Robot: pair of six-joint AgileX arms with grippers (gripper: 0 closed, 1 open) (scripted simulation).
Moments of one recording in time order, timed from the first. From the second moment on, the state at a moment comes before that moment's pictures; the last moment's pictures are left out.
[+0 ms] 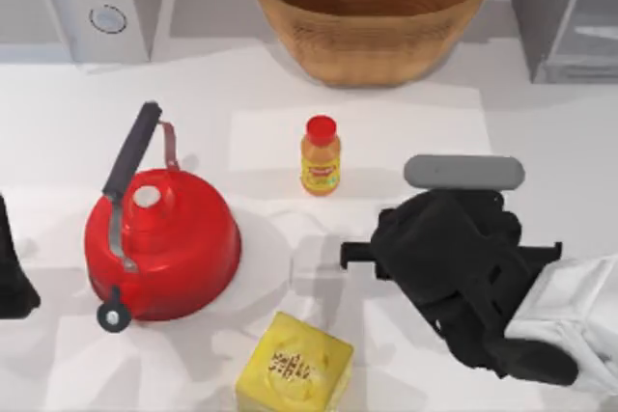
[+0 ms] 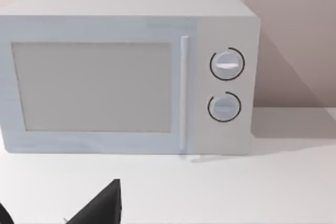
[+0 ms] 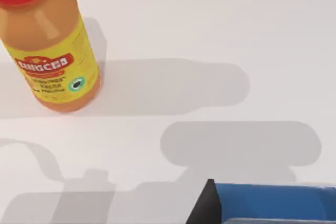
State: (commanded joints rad) left arm 0.00 0.00 0.00 0.00 0.00 0.00; right arm 0.91 1.62 0.70 0.08 0.71 0.68
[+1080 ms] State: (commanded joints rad) left arm 0.00 0.00 0.00 0.00 0.00 0.00; right arm 0.01 1.50 0.39 1.11 0.04 0.02
